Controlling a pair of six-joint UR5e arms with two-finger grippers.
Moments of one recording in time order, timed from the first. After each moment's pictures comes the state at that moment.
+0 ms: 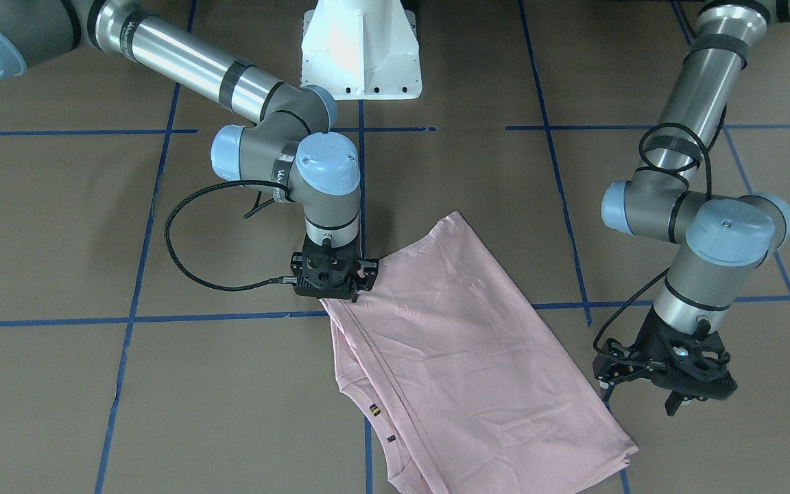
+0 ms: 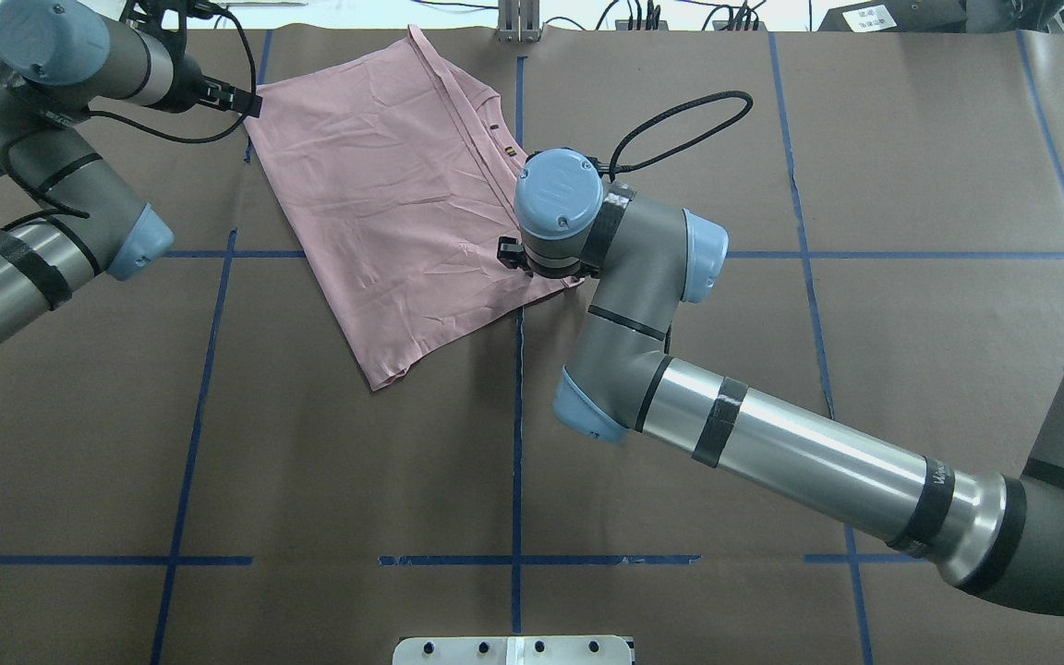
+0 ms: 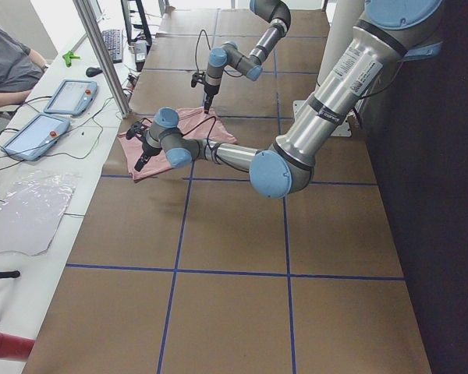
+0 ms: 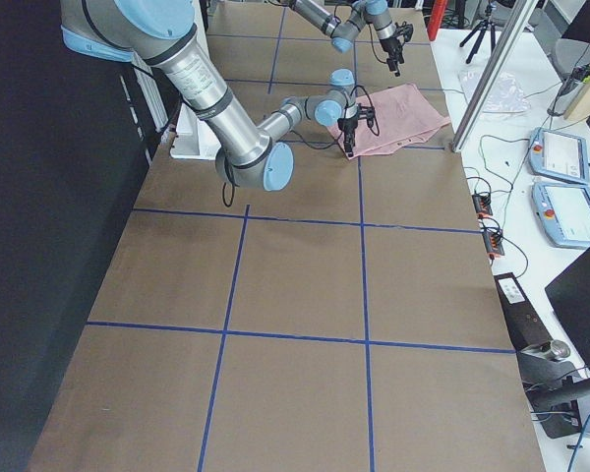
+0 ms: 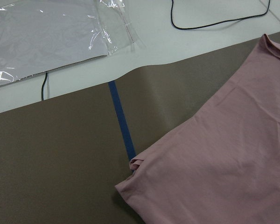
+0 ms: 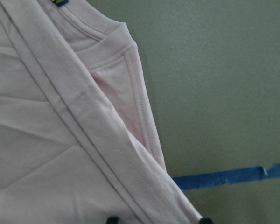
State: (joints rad) left arm -0.99 -2.21 -1.06 -2.41 -1.82 -0.65; right arm 0.57 -0.68 1.18 -1.32 1.72 1.30
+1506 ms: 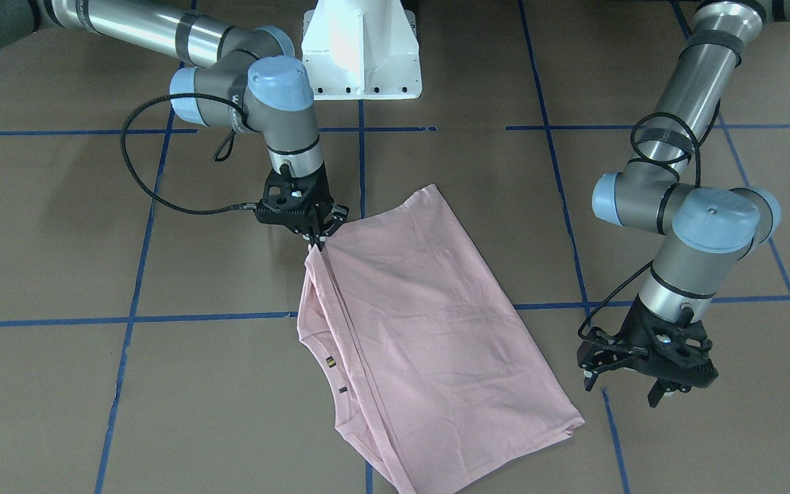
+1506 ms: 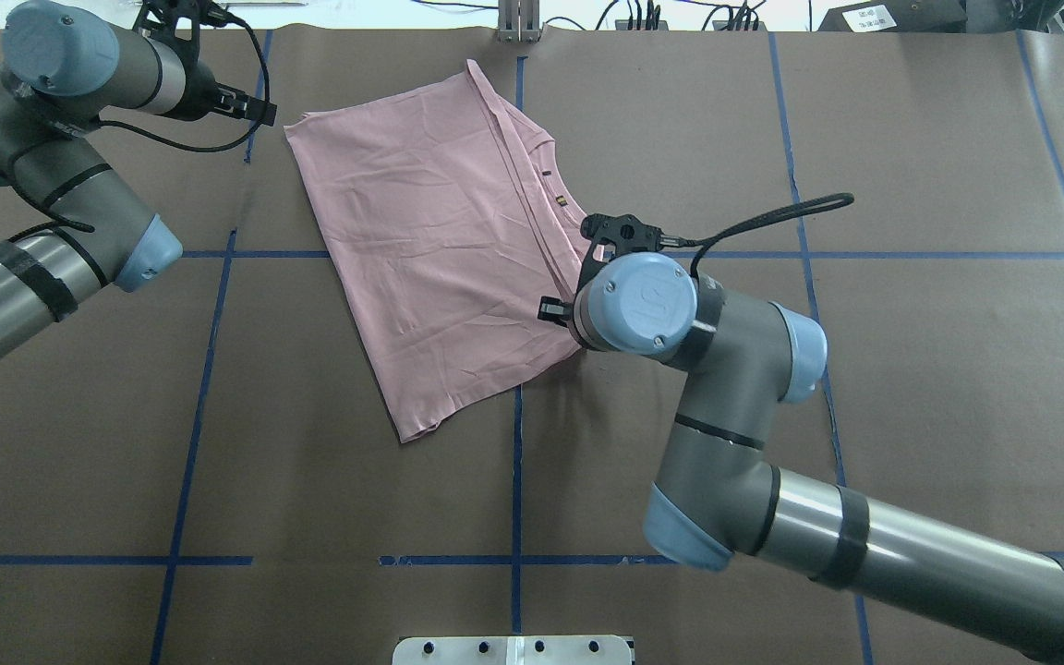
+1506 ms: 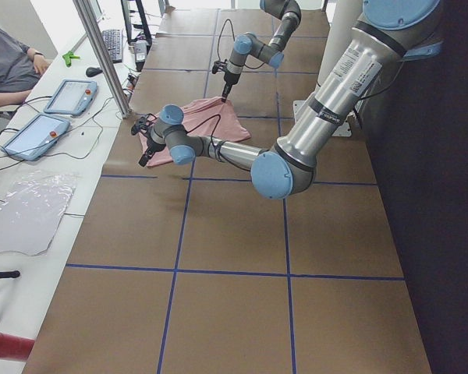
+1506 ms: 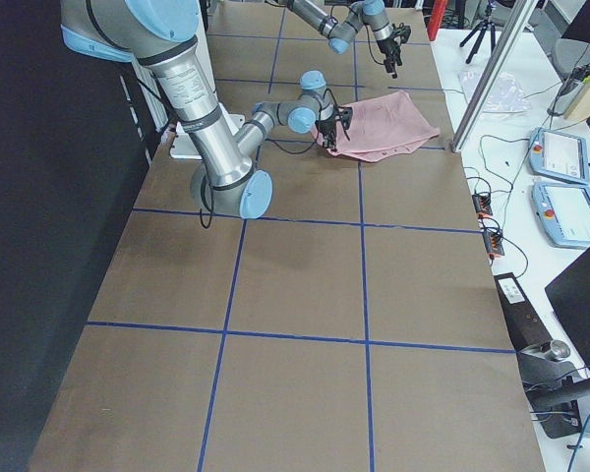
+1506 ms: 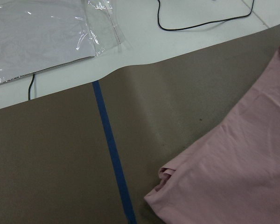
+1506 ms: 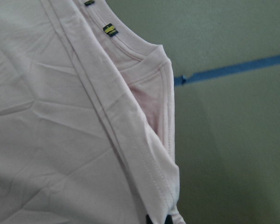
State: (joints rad) left arm -0.96 -2.19 -1.12 -2.41 -1.83 -0.66; right arm 0.44 -0.99 1.65 -1.34 1.57 1.48
